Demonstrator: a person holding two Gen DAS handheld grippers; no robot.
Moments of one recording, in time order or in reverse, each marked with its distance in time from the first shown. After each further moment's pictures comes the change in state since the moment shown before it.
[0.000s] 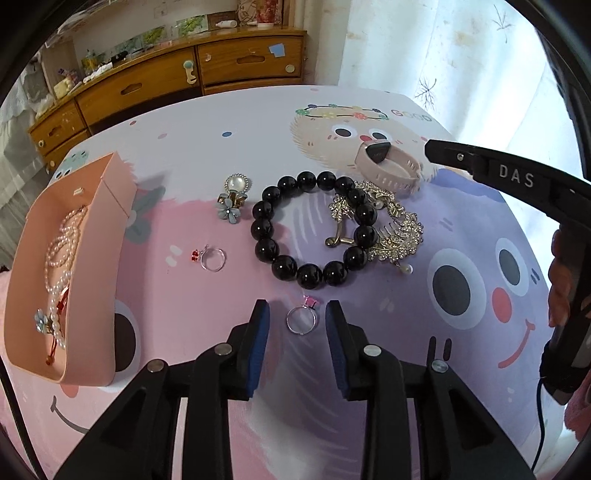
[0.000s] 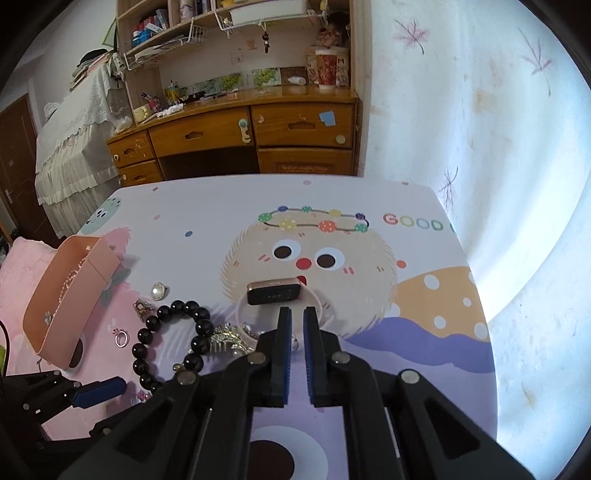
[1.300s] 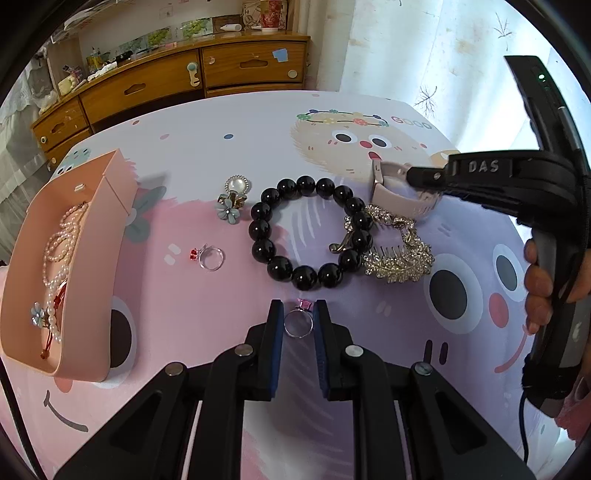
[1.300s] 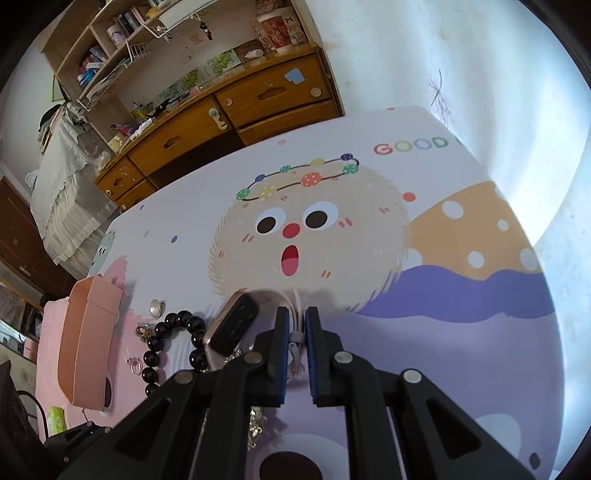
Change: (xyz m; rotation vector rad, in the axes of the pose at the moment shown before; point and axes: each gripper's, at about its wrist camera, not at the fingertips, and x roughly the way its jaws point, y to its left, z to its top) left arm -0.005 0.001 -0.005 -0.027 -0.024 -0.014; right arm 0.026 -0.030 -0.005 0.291 0.089 0.121
